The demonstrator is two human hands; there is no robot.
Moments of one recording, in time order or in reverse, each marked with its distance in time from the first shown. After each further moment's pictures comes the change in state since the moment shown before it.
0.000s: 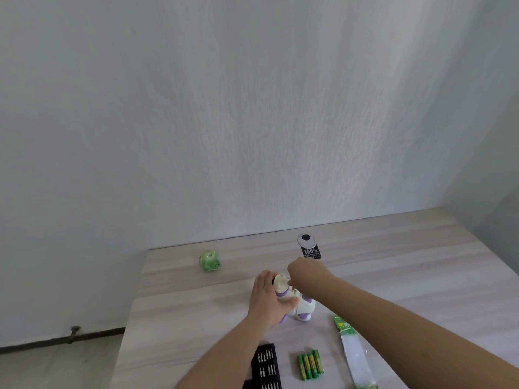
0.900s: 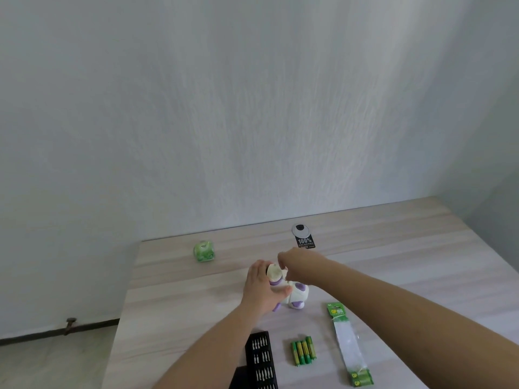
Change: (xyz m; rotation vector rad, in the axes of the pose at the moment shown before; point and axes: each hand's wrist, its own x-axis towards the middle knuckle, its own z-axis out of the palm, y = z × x) left_hand 0.005 -0.008 0.006 0.009 0.018 0.021; right_hand 0.003 0.009 0.002 0.058 -0.059 -0.083
